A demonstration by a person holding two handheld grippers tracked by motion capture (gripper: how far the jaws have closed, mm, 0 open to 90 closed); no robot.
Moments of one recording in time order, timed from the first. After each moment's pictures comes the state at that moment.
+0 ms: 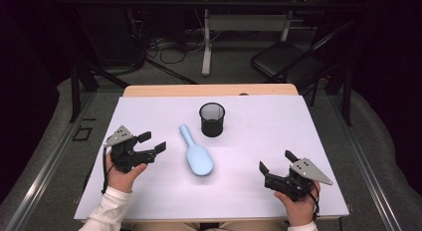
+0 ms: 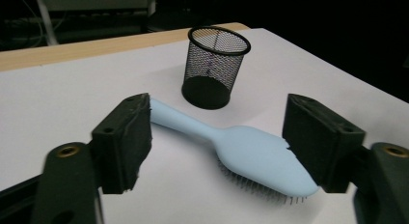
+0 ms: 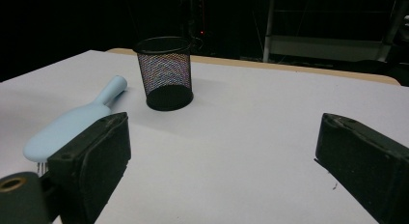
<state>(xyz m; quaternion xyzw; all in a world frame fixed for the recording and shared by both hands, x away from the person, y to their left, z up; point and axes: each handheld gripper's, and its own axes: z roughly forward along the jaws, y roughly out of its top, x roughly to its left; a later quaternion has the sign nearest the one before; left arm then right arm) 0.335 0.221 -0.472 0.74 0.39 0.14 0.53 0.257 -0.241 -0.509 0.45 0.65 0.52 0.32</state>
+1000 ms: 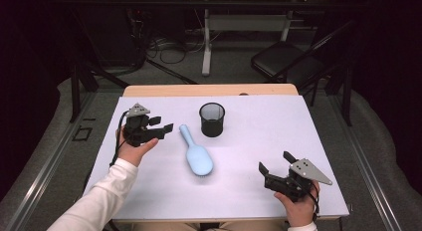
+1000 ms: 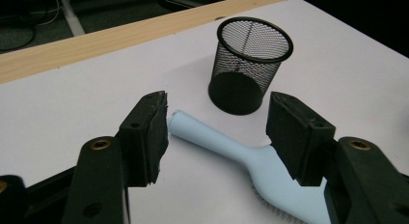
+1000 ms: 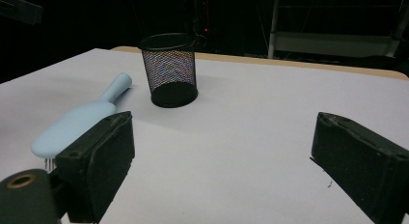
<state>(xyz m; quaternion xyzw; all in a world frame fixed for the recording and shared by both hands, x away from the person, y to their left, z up) 0.393 0.195 -0.448 0.78 0.42 0.16 0.45 0.257 -0.241 -0.511 0.45 0.65 0.53 0.31</state>
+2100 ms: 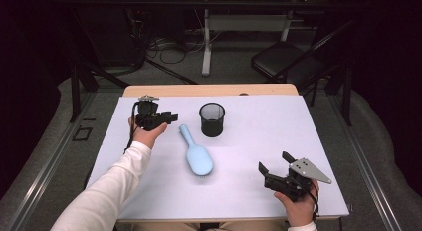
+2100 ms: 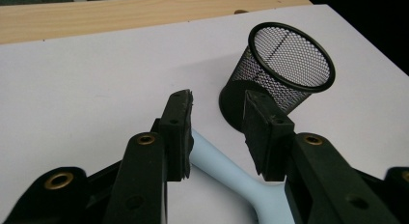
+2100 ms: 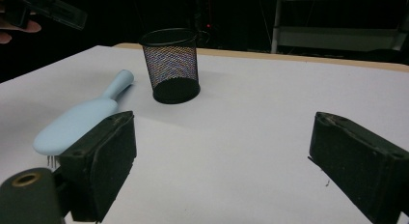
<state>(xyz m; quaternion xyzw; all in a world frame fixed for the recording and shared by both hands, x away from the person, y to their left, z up) 0.444 0.175 -0.462 0.75 0.49 0.10 0.43 0.259 -0.241 -0.514 0.45 0.65 0.53 0.30</state>
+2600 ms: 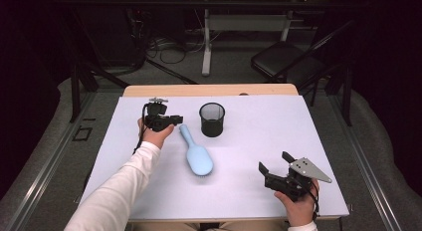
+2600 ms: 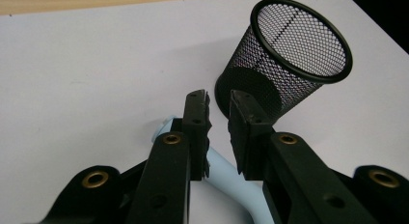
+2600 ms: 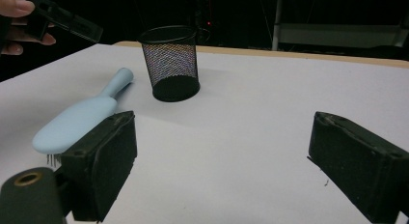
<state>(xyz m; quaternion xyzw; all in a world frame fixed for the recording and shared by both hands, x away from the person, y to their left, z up) 0.453 0.155 -0.480 0.76 0.50 0.08 0.41 0.261 -0.243 -0.515 0.46 0.65 0.53 0.30</state>
